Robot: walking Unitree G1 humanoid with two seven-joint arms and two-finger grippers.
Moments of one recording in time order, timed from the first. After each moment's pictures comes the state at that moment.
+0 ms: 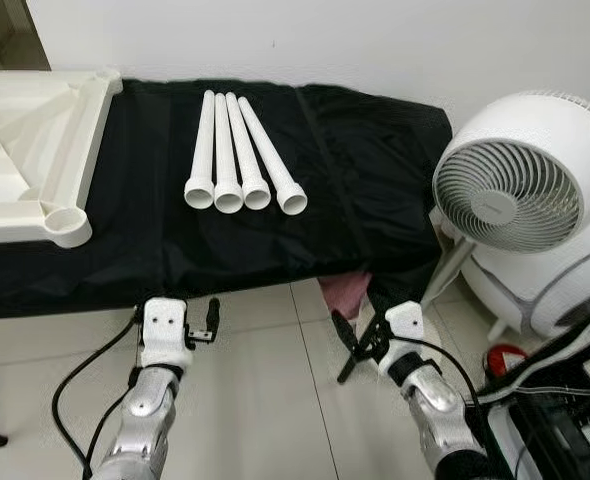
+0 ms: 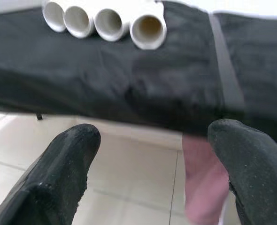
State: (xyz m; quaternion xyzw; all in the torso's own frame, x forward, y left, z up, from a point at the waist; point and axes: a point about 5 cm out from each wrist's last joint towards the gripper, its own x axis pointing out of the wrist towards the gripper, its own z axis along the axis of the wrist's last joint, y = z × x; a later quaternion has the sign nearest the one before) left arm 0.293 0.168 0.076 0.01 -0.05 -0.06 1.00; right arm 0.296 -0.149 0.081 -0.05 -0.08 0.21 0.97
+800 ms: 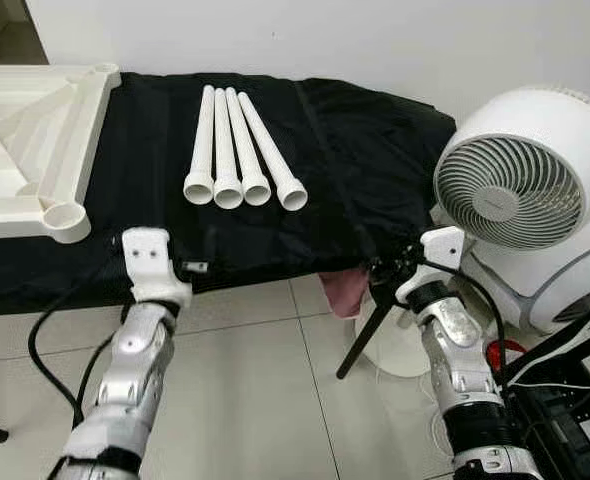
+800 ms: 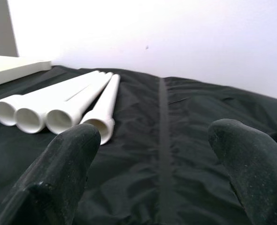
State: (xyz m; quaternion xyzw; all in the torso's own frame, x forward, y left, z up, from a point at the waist) left arm 0.321 0.162 0.162 -0.02 -0.13 -0.10 0.99; right arm 0.322 -0.163 0.170 -0.02 -0.19 0.13 0.97
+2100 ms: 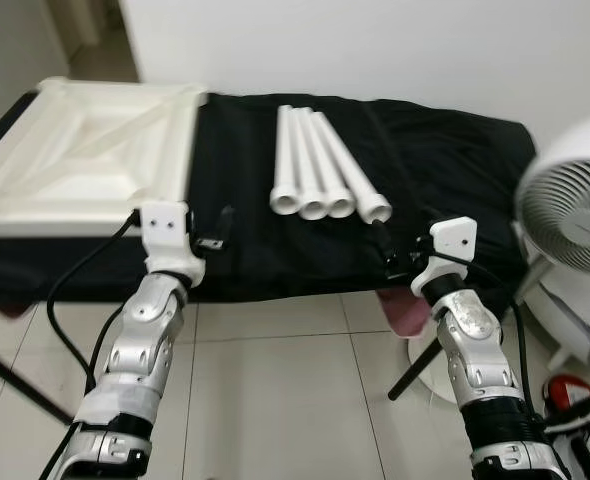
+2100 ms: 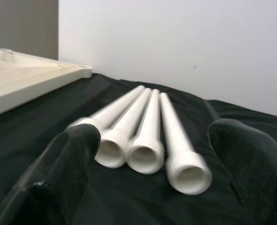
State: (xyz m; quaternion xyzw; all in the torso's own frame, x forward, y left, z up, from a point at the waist) left arm 0.338 0.154 0.181 0.00 -0.13 -0.12 0.98; right arm 0.325 -0.168 0.175 -0.05 -0.18 0.10 0.98
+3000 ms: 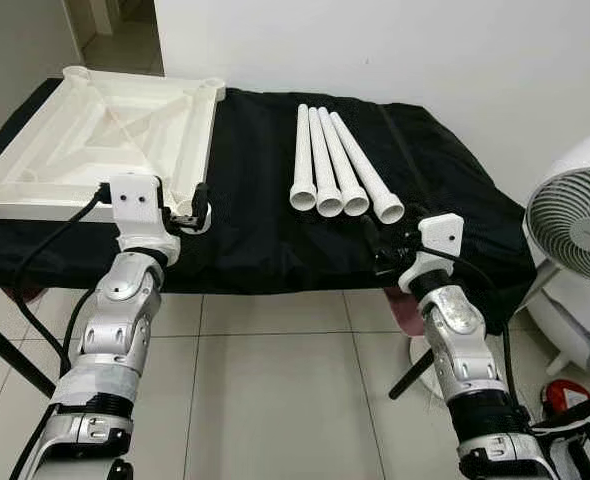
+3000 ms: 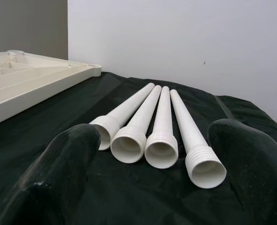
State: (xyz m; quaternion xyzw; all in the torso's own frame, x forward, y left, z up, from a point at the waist) left arm 0.345 0.171 0.200 0.00 -0.14 -0.09 0.99; right arm 0.333 -0.162 0.177 -0.05 -0.17 0.11 0.98
